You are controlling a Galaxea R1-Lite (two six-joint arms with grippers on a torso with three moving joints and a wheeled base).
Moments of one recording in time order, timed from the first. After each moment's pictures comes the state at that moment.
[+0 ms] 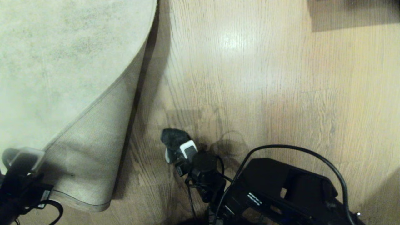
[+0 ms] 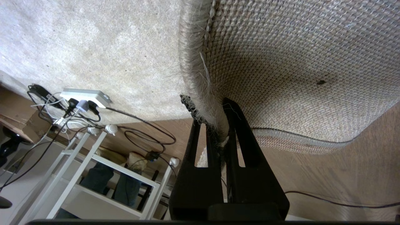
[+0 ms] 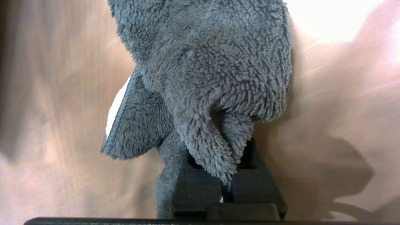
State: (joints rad) left arm 0.33 1.48 -0.08 -0.97 0.15 0.55; right arm 0.88 2.65 -1.39 -1.28 -0.39 -0.19
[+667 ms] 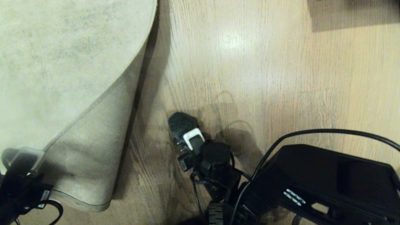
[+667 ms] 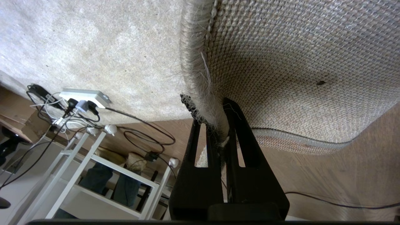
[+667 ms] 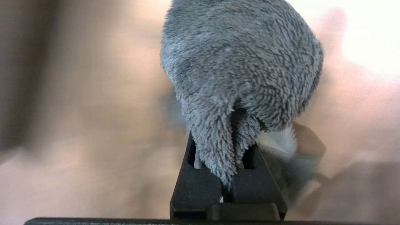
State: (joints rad) left arm 0.33 1.48 -0.08 -0.98 0.15 0.55; right arm 0.96 2.40 -1.16 -1.26 -0.39 -0.21
